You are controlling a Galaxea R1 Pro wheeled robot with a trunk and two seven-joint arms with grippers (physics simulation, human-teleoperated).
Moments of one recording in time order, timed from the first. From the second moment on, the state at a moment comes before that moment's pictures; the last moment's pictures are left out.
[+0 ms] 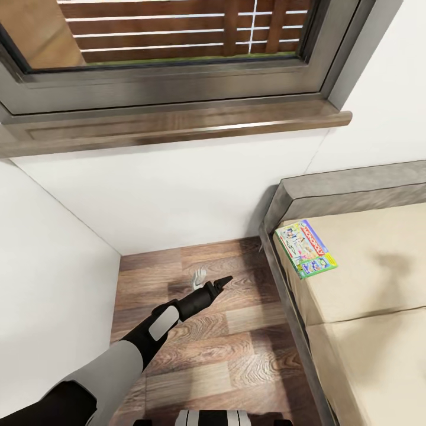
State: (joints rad) left arm -0.81 -0.13 -0.43 -0.43 1.09 0.31 -0.67; right arm -0.77 -0.75 -0.67 -0.87 -0.17 0.69 0.79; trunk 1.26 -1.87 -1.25
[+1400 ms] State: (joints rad) left arm -0.81 -0.12 -0.43 -0.43 1.10 0.31 -0.68; right arm -0.76 -0.73 -0.67 -0.93 -0.18 0.70 0.79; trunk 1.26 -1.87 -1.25
